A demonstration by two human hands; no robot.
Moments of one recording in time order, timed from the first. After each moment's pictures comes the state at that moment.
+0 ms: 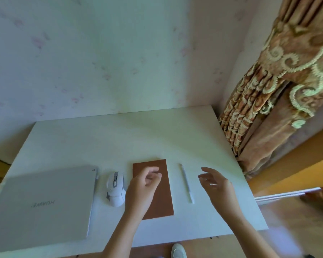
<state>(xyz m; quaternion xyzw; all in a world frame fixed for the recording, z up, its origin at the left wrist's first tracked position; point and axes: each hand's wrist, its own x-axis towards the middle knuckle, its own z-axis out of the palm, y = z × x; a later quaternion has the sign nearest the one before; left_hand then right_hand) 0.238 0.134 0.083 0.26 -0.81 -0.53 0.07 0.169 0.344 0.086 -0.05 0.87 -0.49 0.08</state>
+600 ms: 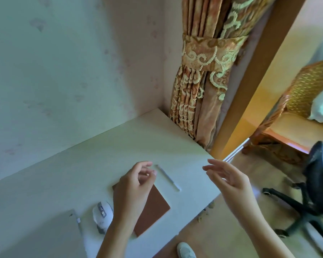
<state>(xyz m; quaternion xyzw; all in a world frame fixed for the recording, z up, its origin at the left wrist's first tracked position) 0.251 0.109 0.174 0.02 -0.88 -0.47 0.04 0.289 0.334 0.180 0.12 0.79 -0.59 -0.11</state>
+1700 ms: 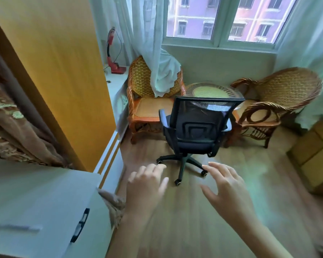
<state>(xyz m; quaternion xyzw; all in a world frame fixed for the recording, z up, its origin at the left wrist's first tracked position) 0.435 0.451 0.161 -0.53 -0.82 -0.18 0.11 0.621 0.550 0.179 0.42 0.88 -0.06 -0.21</state>
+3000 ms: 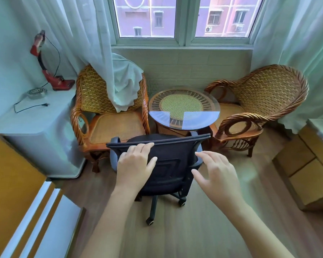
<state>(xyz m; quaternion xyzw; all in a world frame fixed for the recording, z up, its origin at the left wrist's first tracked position) 0.402 0.939 0.158 -0.57 -0.79 -0.18 0.12 0.622 1.002 0.174 0.46 0.85 -0.07 -0.25</state>
